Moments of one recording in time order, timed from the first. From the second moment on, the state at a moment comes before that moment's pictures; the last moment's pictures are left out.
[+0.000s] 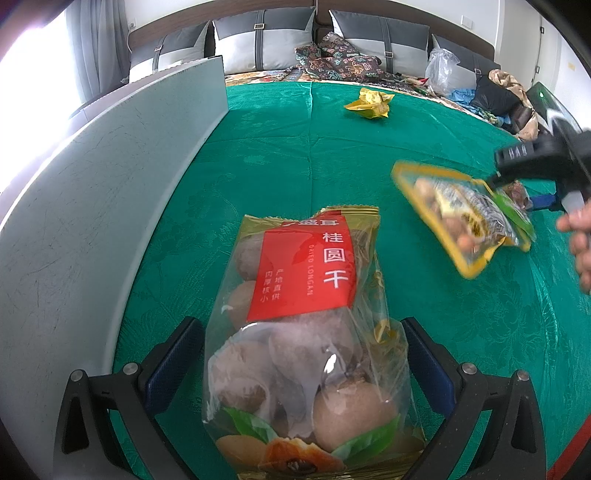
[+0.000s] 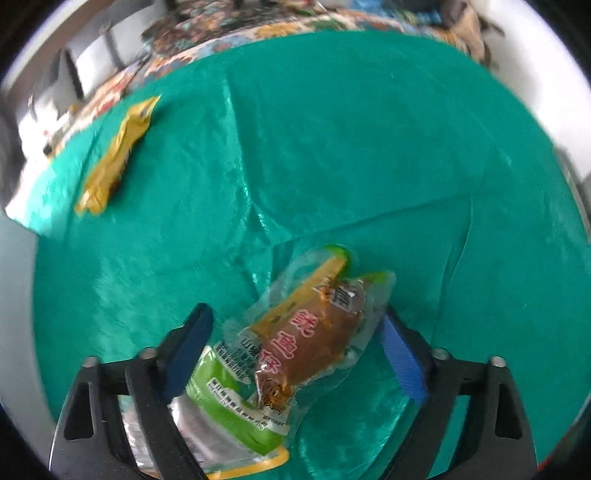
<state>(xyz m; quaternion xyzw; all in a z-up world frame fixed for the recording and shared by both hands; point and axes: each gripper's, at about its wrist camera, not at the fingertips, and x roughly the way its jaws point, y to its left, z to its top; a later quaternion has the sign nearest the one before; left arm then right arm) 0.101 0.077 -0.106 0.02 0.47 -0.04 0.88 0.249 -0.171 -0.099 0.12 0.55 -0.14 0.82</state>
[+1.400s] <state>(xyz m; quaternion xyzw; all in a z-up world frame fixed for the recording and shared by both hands) 0.101 0.077 -0.105 0.02 0.47 -0.04 0.88 0.079 -0.233 -0.111 -0.02 0.43 0.02 0.90</state>
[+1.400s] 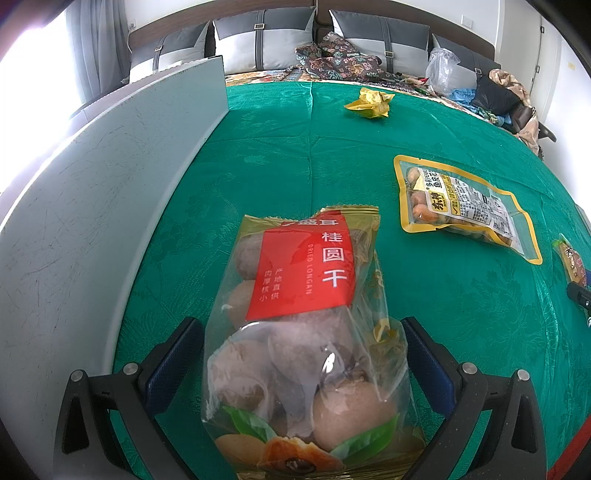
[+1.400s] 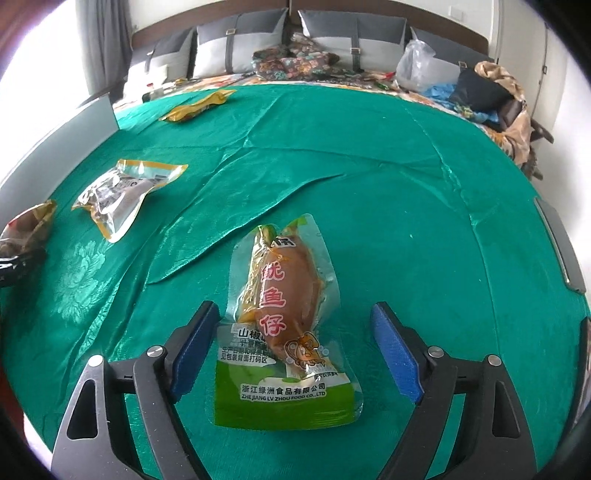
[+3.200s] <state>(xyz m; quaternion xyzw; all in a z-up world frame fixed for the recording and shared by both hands) 0.109 0.079 -0.100 0.05 0.52 -0.09 0.85 0.082 -0.276 -0.095 0.10 0.46 0.06 0.88</state>
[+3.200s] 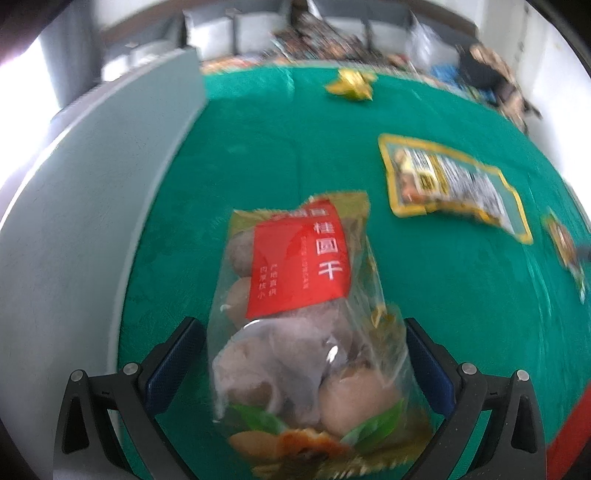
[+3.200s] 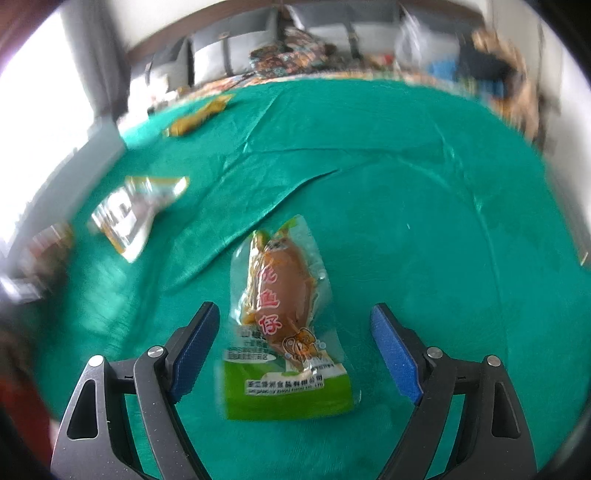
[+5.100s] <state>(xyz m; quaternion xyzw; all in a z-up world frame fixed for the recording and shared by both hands) 0.029 0.291 0.035 -0.14 0.38 0.02 0.91 0.117 0.016 -0.017 0.05 0.43 0.25 0.87</state>
